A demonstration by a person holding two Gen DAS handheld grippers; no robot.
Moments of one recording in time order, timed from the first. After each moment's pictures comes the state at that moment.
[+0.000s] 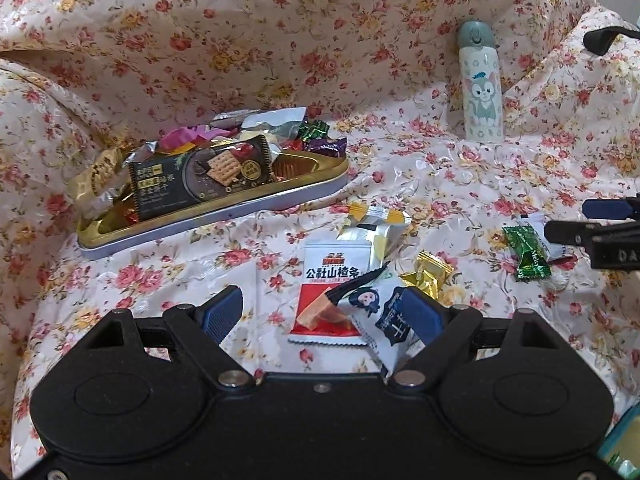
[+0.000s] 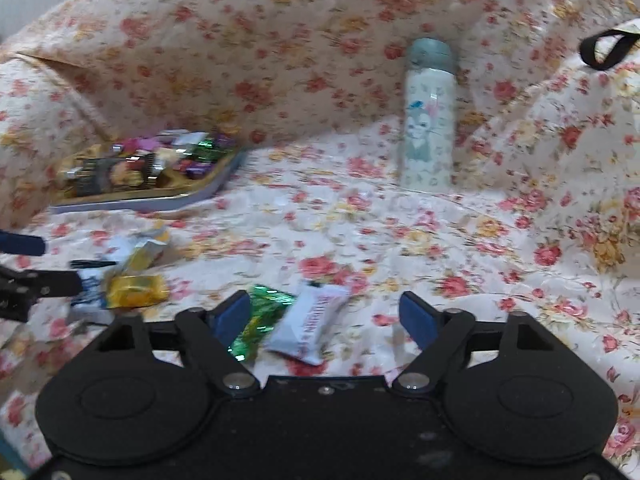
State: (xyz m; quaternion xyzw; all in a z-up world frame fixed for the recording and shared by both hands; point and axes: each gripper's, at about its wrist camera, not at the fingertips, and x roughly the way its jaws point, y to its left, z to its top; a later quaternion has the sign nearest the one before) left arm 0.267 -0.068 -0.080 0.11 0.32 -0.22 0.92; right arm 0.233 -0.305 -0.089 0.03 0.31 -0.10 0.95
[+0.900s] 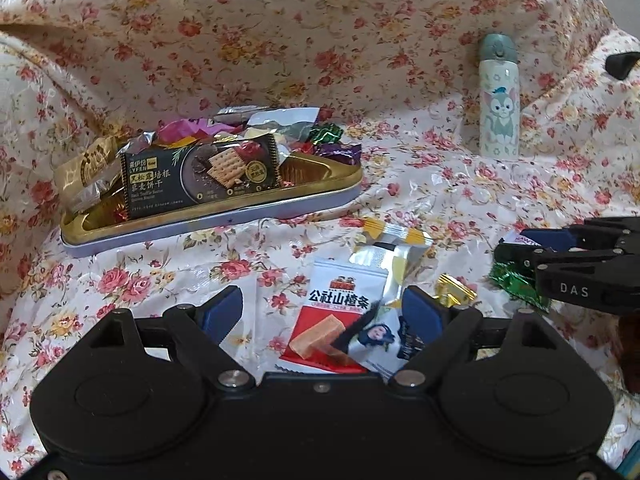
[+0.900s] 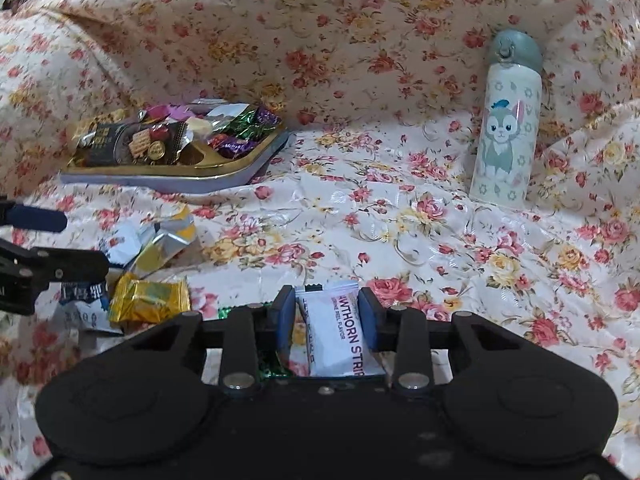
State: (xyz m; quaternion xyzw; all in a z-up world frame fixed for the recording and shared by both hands) left arm 0.294 -0.063 -0.088 0.07 0.32 -0.22 0.92; right arm 0.291 -0.276 -0.108 -0.01 0.32 -0.03 0.95
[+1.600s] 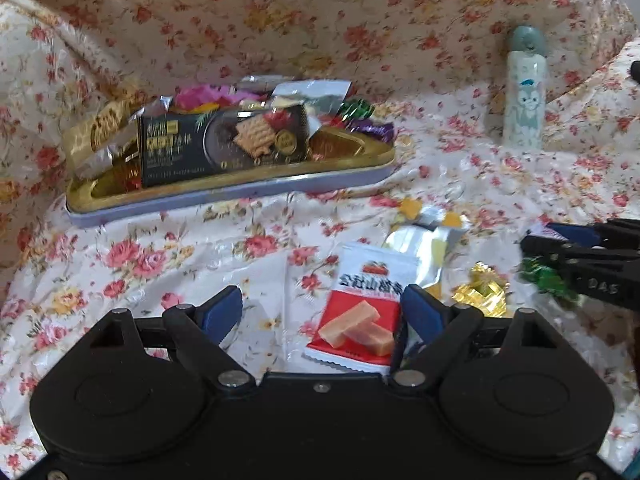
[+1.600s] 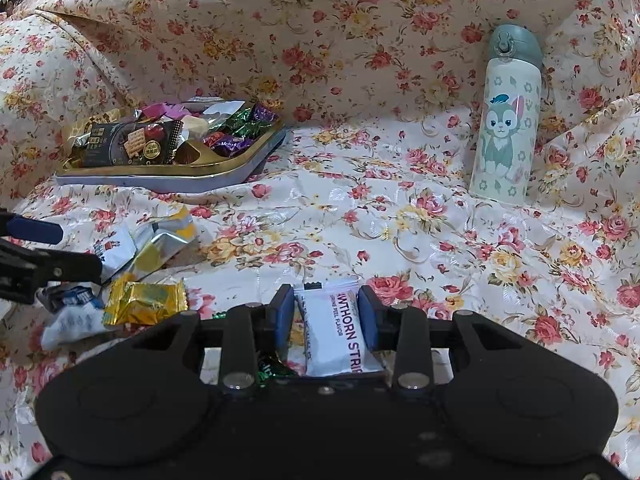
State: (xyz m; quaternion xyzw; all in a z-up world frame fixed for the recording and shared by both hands) left arm 0.310 -0.048 -0.102 0.05 0.35 -0.20 0.91; right arm 0.293 -0.276 -0.111 -0.01 0.32 -0.03 0.95
